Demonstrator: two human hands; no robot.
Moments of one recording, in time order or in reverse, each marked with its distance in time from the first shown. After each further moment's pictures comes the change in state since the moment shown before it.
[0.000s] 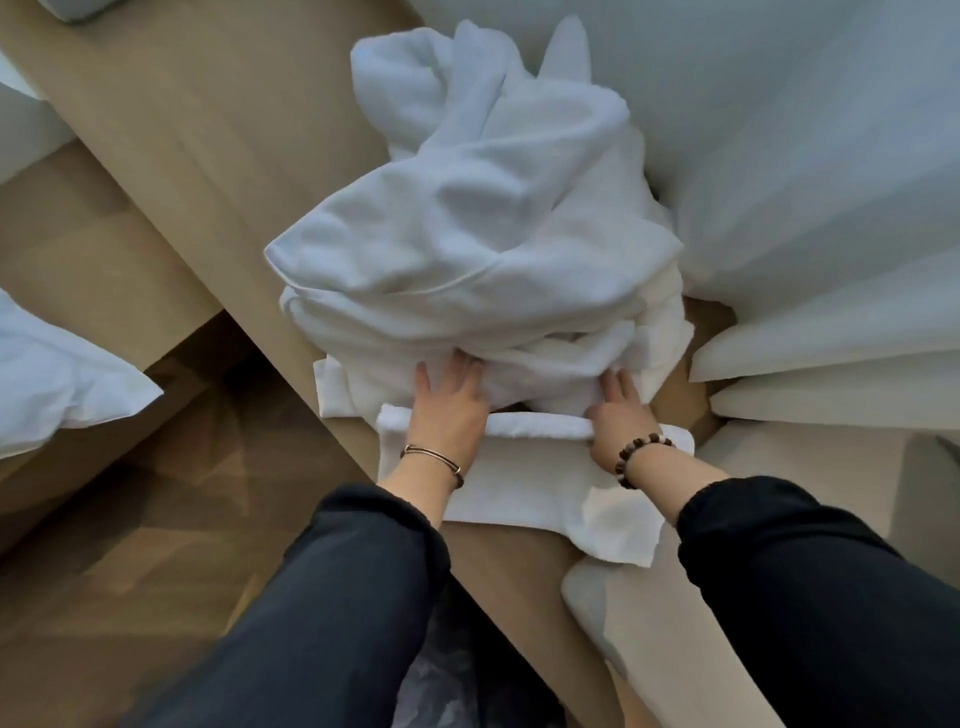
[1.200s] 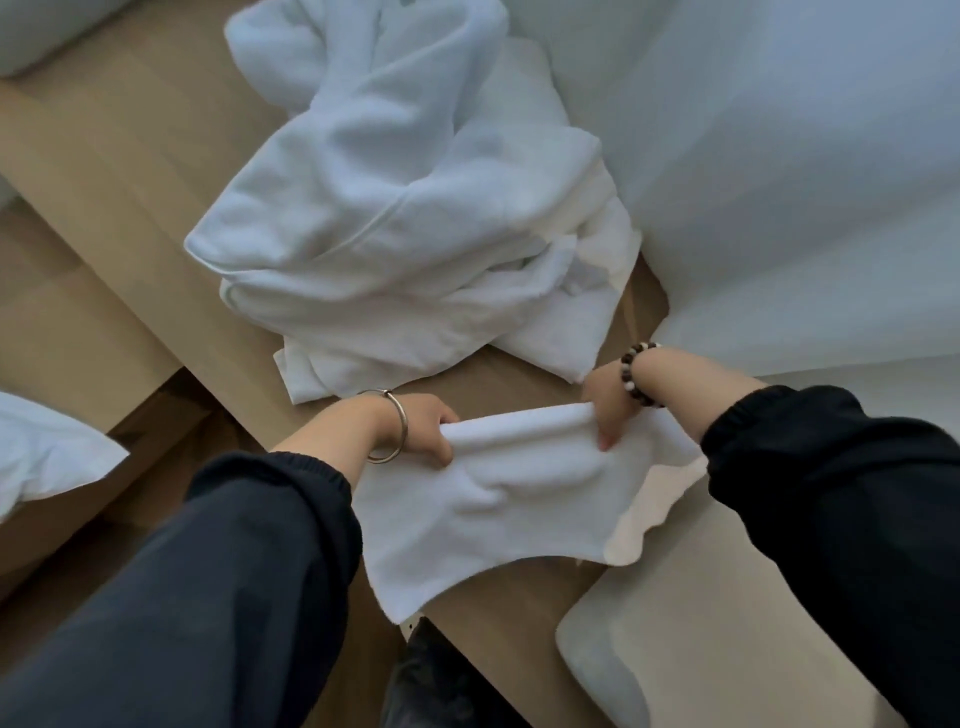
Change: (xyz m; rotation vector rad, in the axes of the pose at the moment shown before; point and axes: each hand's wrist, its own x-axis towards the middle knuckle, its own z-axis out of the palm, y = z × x) left_hand 0.072 -0.053 -0.039 -0.602 -0.714 0.046; right_hand 0.049 0.019 -0.114 -0.260 -0.534 -0.202
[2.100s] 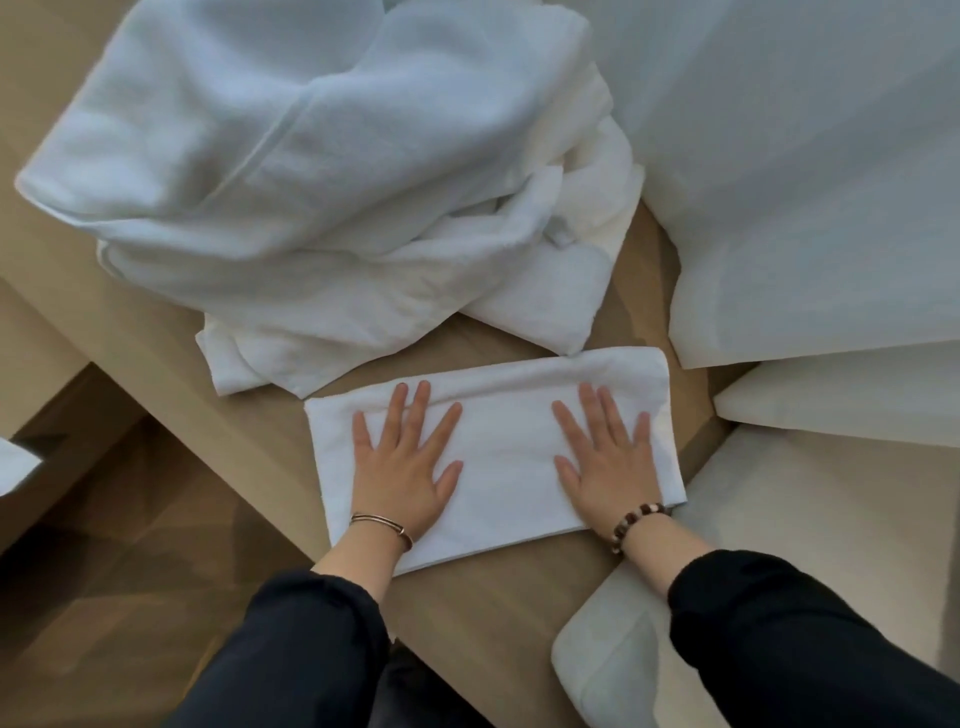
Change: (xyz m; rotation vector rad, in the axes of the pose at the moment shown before) left_hand 0.074 -0.041 0.143 0.533 0.849 0.001; right_hand 0.120 -0.022 0.188 0.301 0.871 0.194
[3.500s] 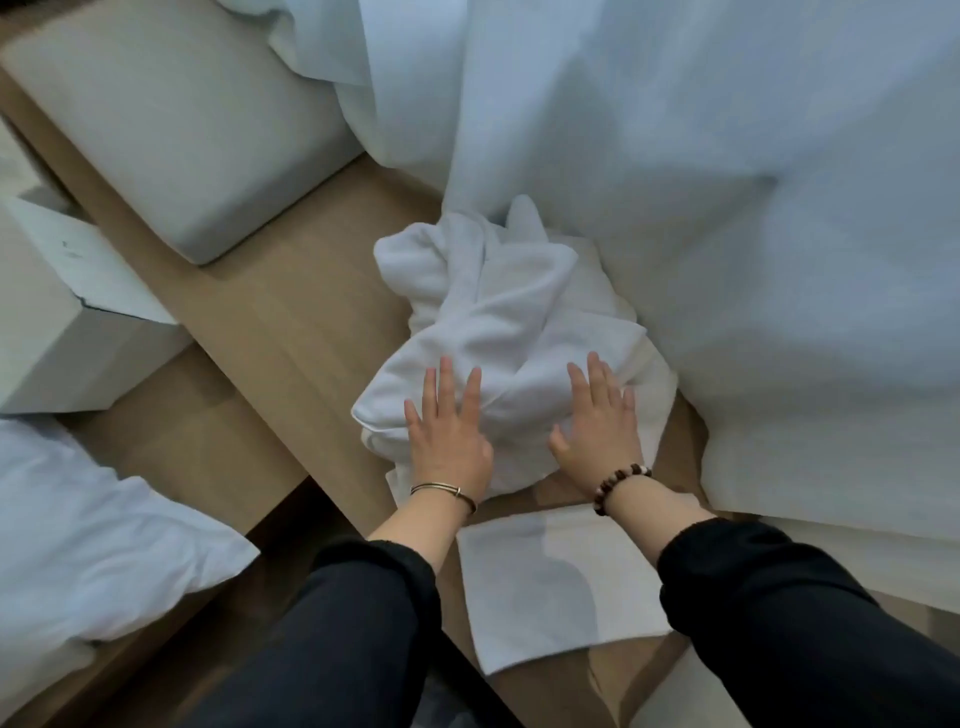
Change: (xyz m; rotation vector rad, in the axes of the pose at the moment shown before) left_hand 0.074 -0.089 -0.273 -0.123 0.031 -0.293; right_hand 0.055 -0.152 -0.308 0.244 0.262 0.003
